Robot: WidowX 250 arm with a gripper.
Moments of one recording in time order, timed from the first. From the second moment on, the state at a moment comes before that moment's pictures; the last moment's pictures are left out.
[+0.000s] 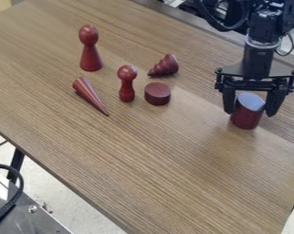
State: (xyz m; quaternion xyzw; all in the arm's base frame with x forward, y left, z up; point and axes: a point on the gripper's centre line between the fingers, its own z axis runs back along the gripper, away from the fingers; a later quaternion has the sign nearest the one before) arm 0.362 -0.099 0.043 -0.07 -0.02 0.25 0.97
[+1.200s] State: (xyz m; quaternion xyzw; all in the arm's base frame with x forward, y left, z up) arm 0.351 0.000 0.110 -0.02 -0.09 0.31 0.95
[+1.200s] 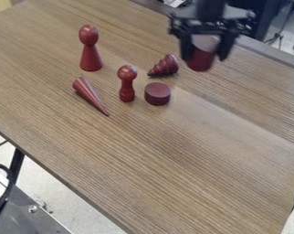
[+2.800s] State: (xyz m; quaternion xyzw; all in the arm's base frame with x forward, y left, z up) arm 0.374 0.099 0.081 -0.01 -0.11 0.45 0.89
